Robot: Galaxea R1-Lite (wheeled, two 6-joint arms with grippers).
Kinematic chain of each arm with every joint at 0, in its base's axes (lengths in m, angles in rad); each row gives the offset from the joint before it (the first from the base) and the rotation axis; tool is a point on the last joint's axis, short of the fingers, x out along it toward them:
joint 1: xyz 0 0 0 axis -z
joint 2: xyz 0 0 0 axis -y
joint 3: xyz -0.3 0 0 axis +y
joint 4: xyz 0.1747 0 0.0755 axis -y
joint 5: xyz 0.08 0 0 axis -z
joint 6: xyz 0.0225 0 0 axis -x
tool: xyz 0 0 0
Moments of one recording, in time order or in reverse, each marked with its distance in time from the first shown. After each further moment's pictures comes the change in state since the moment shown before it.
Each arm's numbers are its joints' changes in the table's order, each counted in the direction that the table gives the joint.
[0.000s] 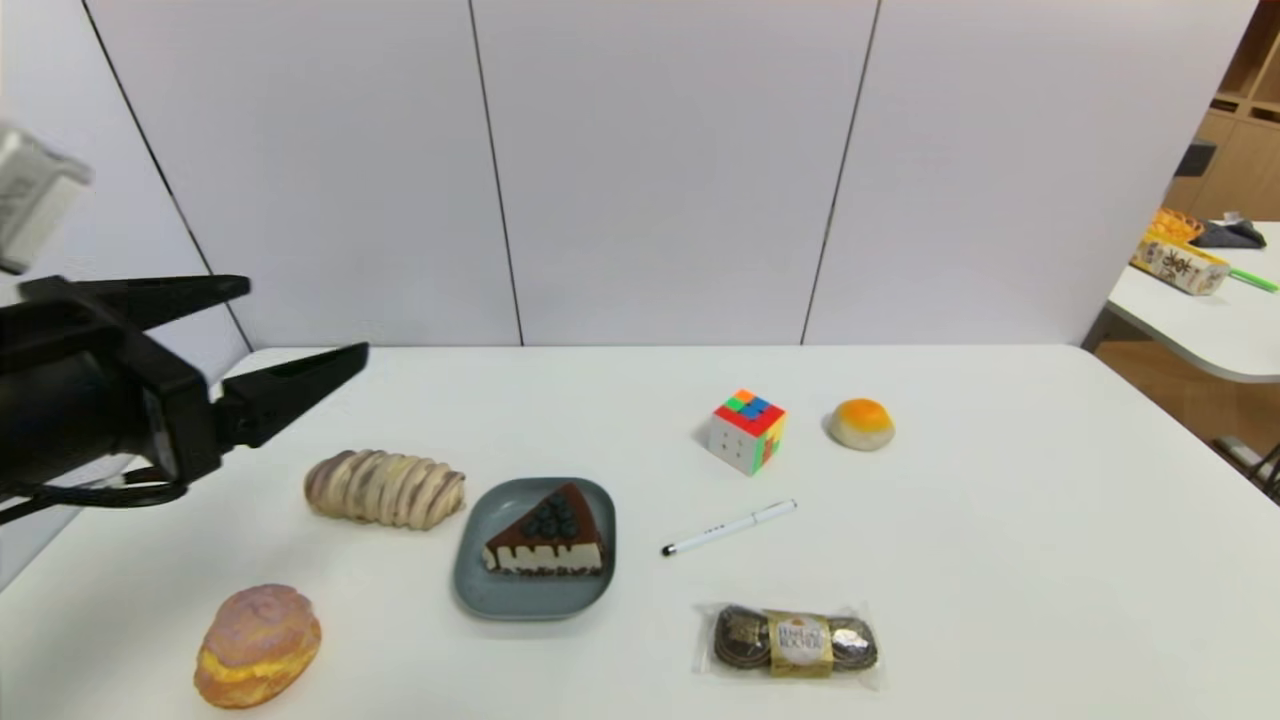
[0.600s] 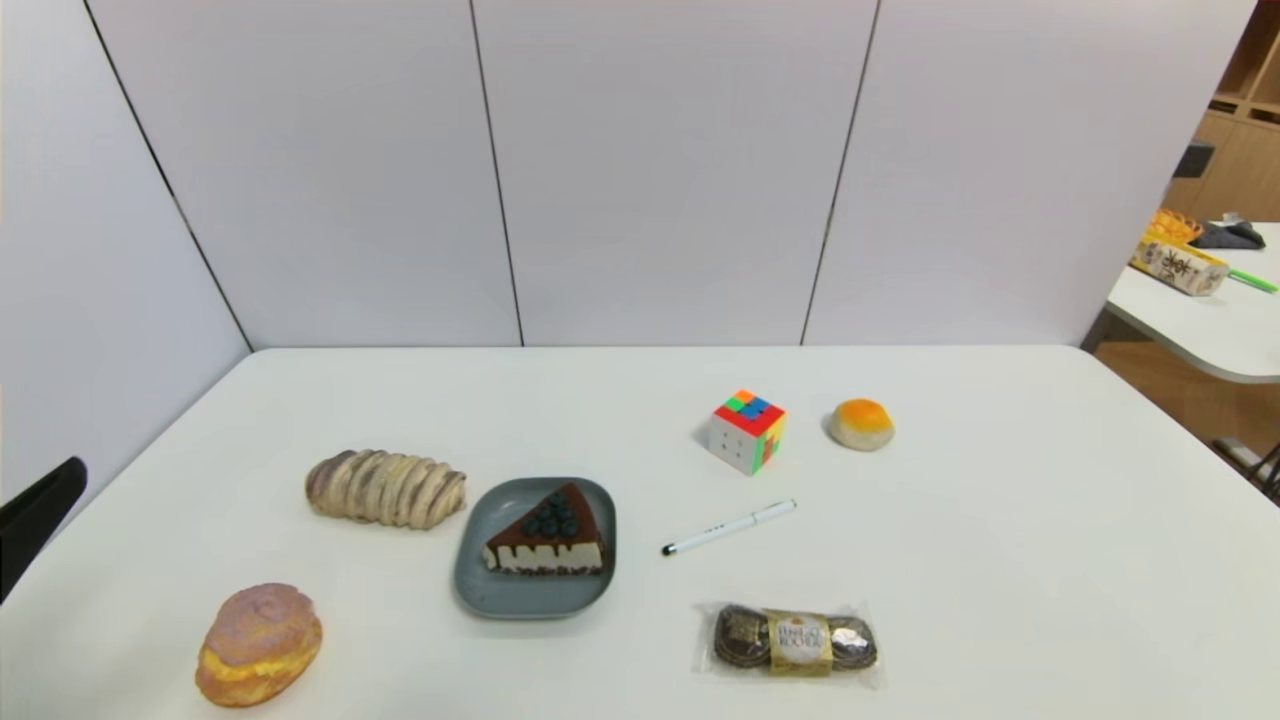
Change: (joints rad) left arm -0.213 0.483 0.362 0.113 -0.058 -0.003; right arm 0.000 0.000 0.000 0.000 0.000 0.000
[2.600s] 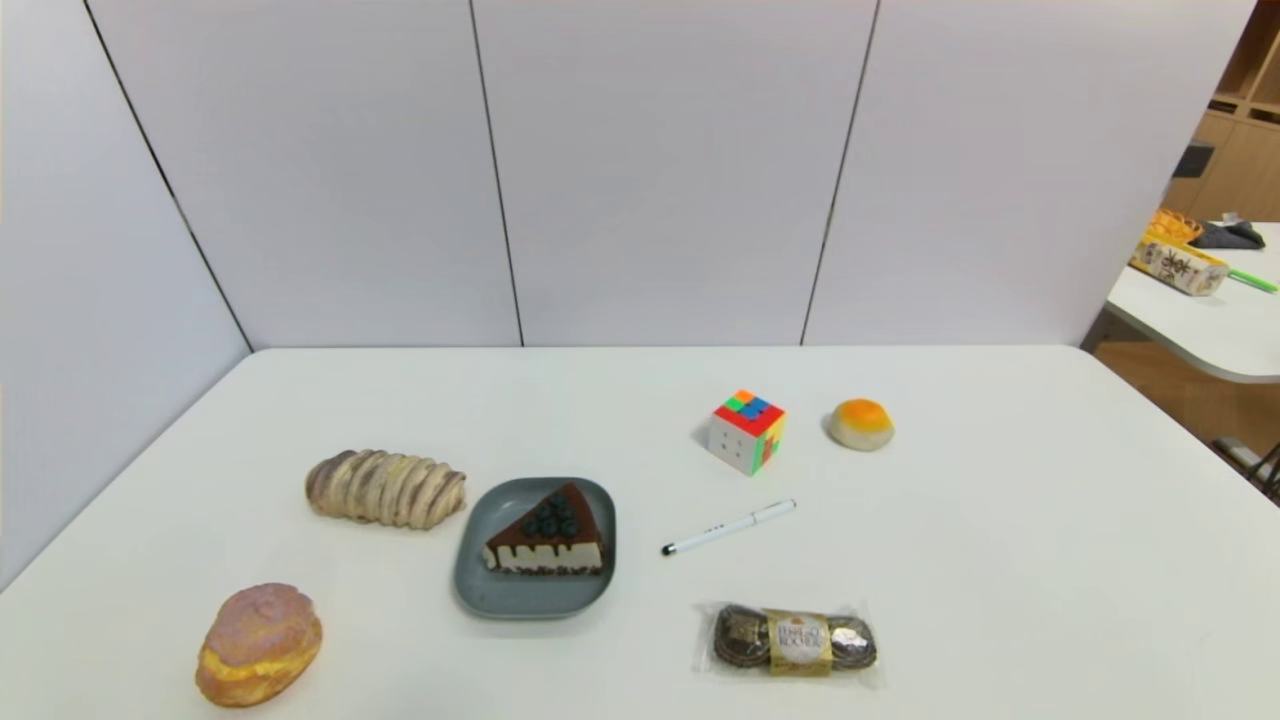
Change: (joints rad) left arm -0.136 0.584 0.383 -0.393 0.029 0.073; right arm 0.000 0.000 0.000 0.000 0.000 0.000
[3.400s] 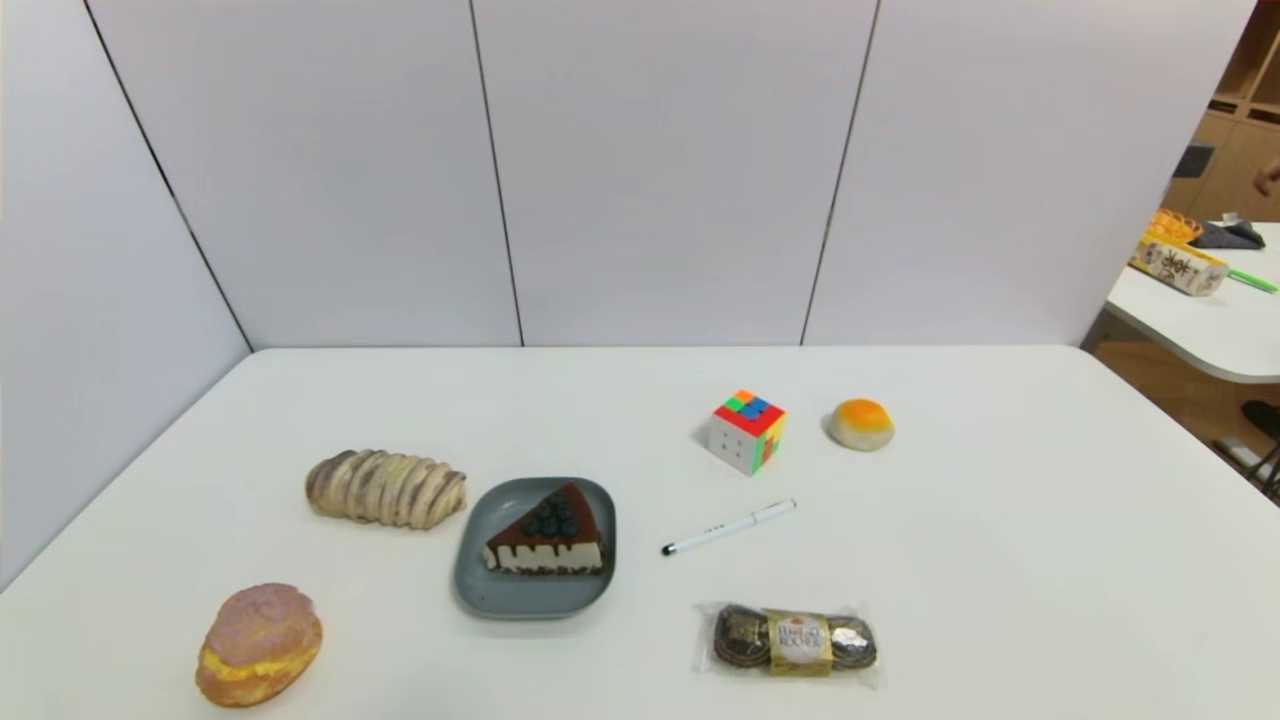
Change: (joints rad) left arm 0.001 0.007 0.000 -0.003 -0.004 0.079; right arm 0.000 0.000 0.000 0.000 0.000 0.000
